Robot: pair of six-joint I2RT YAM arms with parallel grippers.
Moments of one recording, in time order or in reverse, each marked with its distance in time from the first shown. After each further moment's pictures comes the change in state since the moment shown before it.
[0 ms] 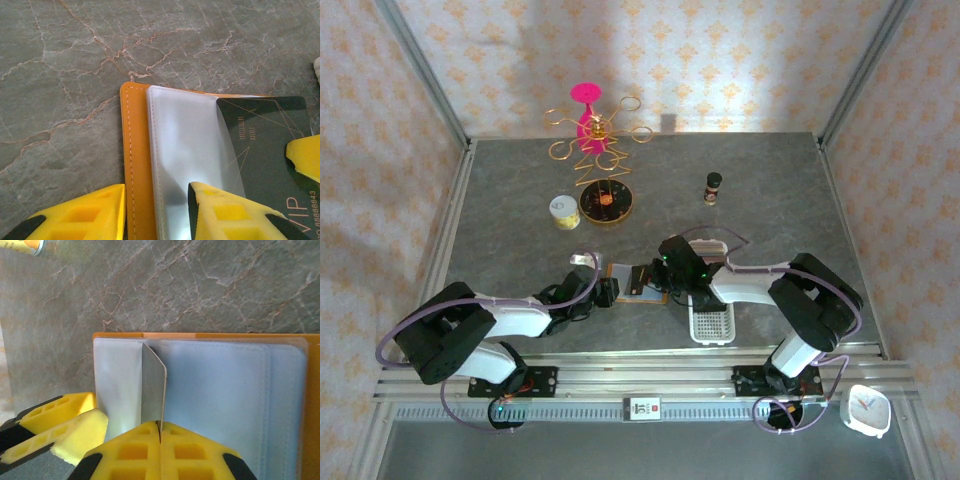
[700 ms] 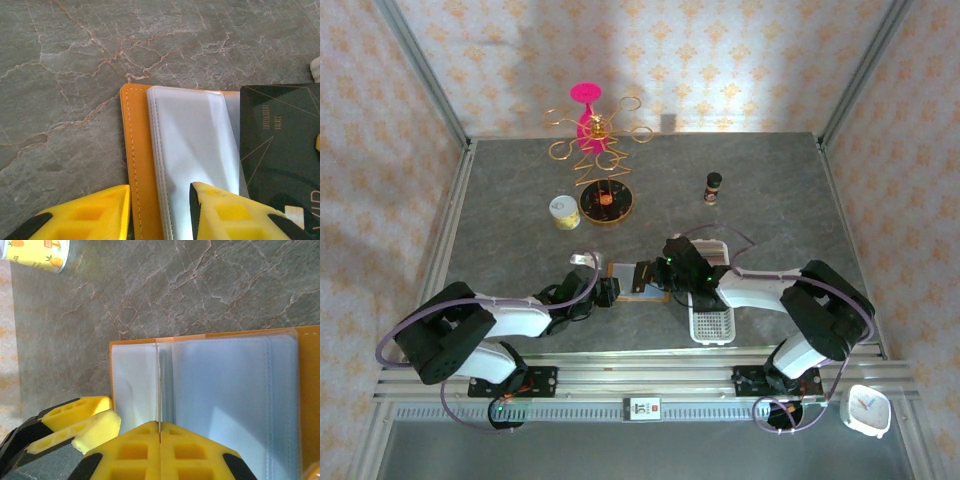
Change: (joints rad) left arm 0.000 0.000 0.000 0.007 0.000 0.000; right arm 0.006 -0.072 -0.040 0.020 0.055 0.001
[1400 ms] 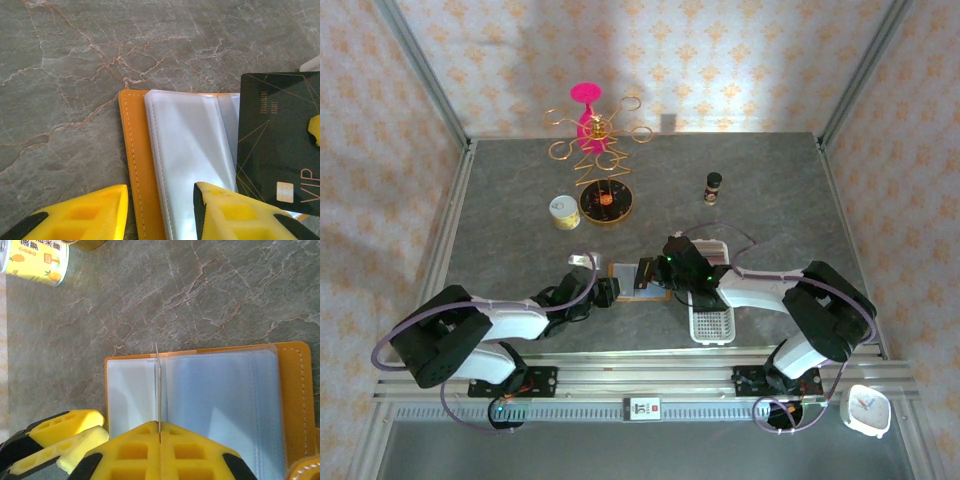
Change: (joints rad) left arm 0.000 -0.024 -0.020 0.025 0.000 0.000; right arm 0.000 -0.012 0.007 -0.015 0.066 -0.030
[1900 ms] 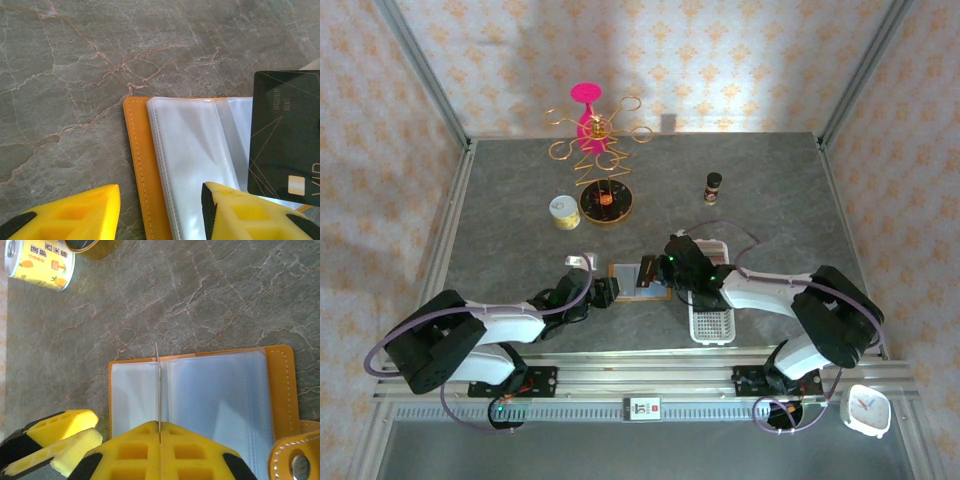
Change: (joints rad) left arm 0.000 -0.041 -0.030 0.016 -0.014 -0.003; right arm 0.003 -0.041 0.000 -0.039 0.034 -0.030
